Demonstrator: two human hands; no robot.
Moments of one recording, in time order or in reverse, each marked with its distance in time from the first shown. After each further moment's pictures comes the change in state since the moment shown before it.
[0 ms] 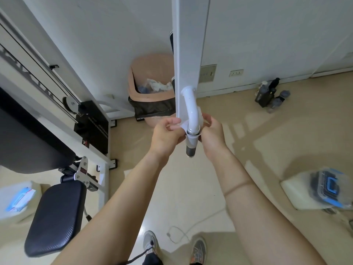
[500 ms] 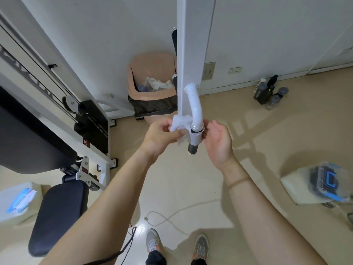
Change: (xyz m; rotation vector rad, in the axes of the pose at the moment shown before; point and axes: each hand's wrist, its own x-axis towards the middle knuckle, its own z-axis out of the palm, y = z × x) left_hand -0.006 0.001 -0.040 0.197 -0.184 0.121; right_hand -0.041 0.009 -0.007 0.227 -0.309 -0.188
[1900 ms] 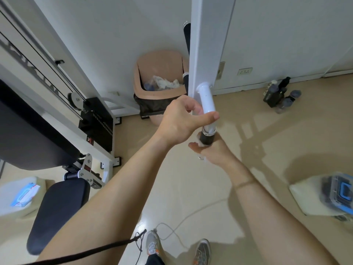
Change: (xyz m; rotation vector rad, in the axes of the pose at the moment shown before) left_hand 0.025 0.057 0.028 0.329 0.087 0.173; right_hand 0.036 0.035 -0.018 -0.578 -0.044 0.167
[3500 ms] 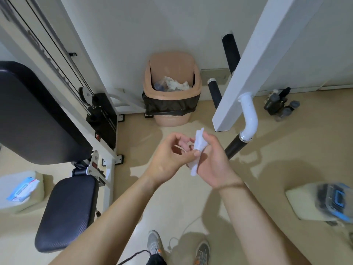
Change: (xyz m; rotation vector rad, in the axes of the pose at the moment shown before) left_hand -0.074 -0.096 -0.089 -0.335 -0.068 -0.146; right_hand -0.031 -0.064 0.113 0.923 -0.168 0.315
